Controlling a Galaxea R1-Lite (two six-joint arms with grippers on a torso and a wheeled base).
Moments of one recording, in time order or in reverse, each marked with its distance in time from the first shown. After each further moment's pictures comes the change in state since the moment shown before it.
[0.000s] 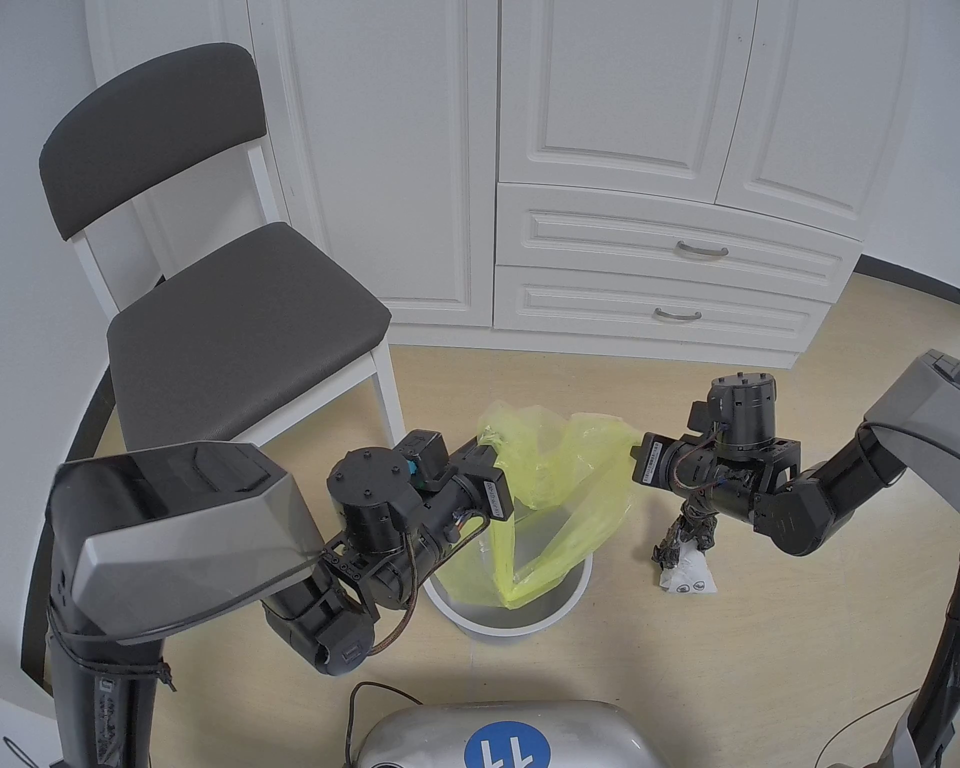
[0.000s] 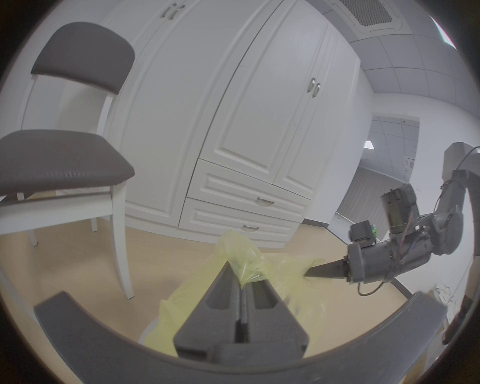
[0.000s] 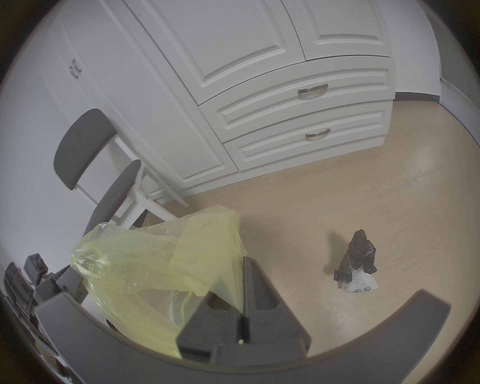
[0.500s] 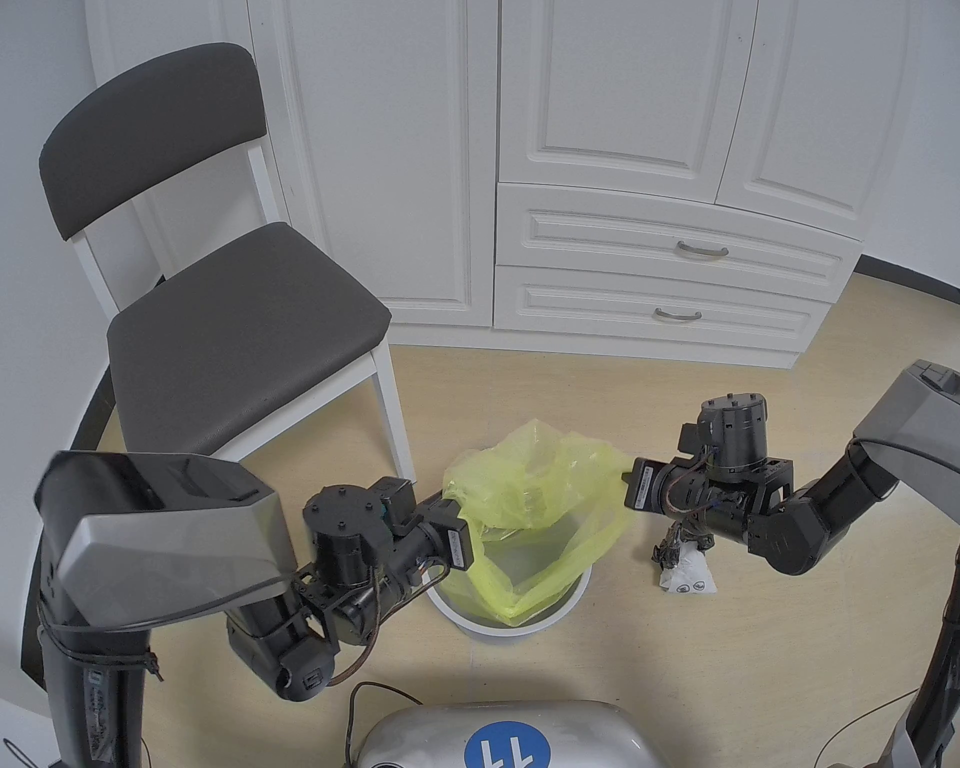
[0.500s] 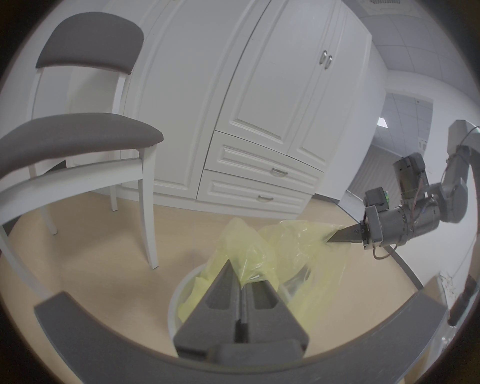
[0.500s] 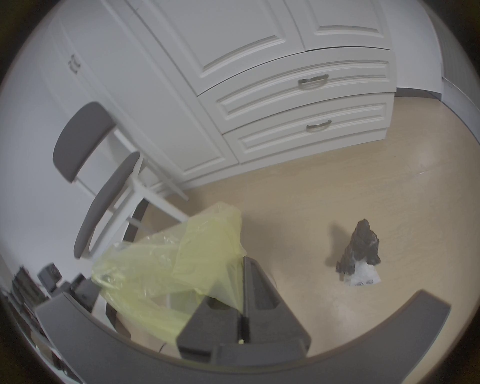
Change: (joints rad) left arm 0.037 -0.010 0.195 0.002 -0.004 0.009; right arm 0.024 0.019 0.052 -0.026 0.006 -0.012
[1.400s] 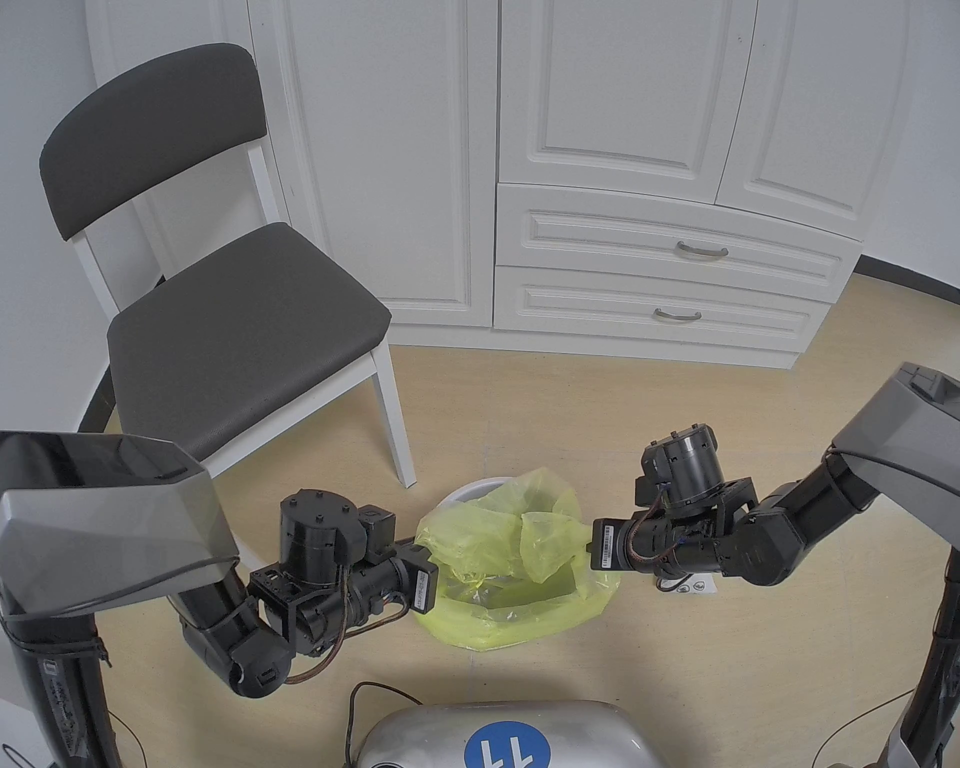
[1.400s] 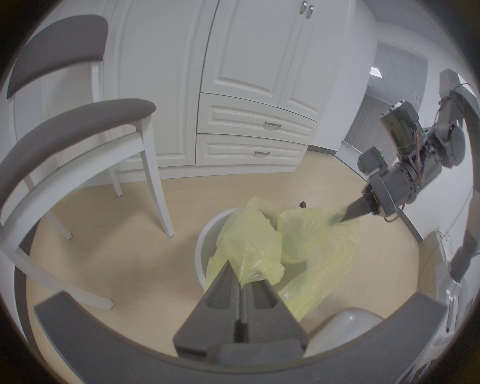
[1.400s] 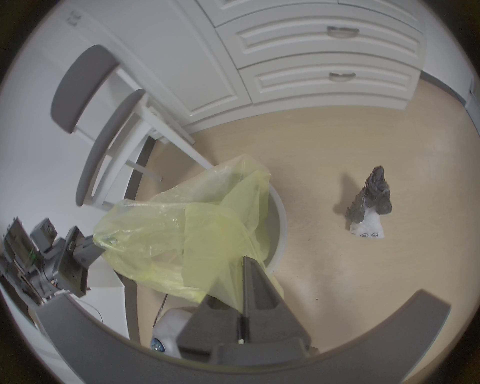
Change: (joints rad) left arm 0.046 -0.136 0.120 0.295 -0.091 0.142; right arm 0.108 0.018 -0.061 0.330 0.062 0.027
